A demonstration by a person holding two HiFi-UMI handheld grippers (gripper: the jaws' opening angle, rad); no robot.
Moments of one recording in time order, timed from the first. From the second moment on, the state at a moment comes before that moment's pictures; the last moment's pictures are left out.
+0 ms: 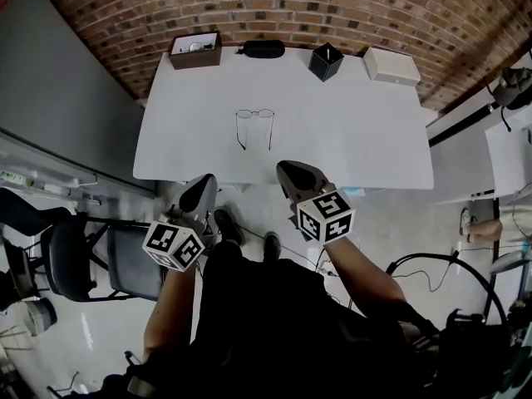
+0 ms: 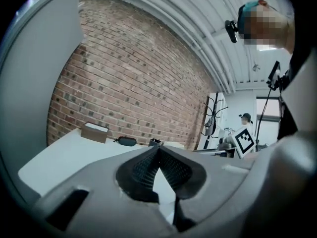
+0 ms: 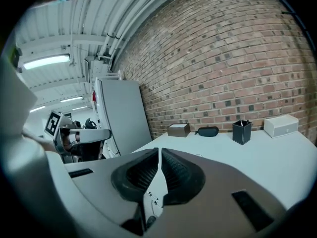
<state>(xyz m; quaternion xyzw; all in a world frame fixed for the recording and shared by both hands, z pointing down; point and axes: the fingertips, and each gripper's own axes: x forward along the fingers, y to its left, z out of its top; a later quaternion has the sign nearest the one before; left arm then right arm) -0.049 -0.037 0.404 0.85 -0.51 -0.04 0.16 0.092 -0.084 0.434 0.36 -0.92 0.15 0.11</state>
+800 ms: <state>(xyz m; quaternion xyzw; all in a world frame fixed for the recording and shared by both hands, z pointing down) -0.141 -0.008 0.339 0.85 -0.52 -0.05 0.13 0.025 -0.060 0.349 0.40 -0.91 0.06 0.10</state>
